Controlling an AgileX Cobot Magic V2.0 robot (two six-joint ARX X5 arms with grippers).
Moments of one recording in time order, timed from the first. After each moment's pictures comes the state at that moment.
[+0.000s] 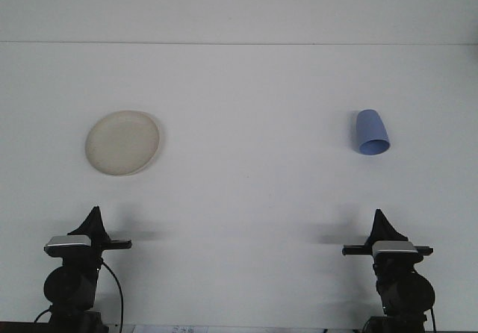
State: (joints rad) left arm -0.09 0.00 0.03 0.02 -0.19 0.04; right arm -0.02 0.00 0.01 -0.06 -0.03 0.00
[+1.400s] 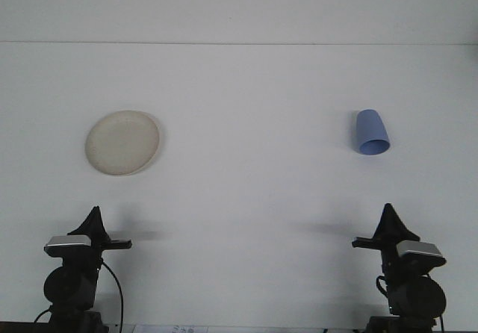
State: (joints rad) left arm -0.09 0.00 0.03 0.02 -0.19 0.04; right arm -0.02 0.04 0.12 -0.03 0.01 0.32
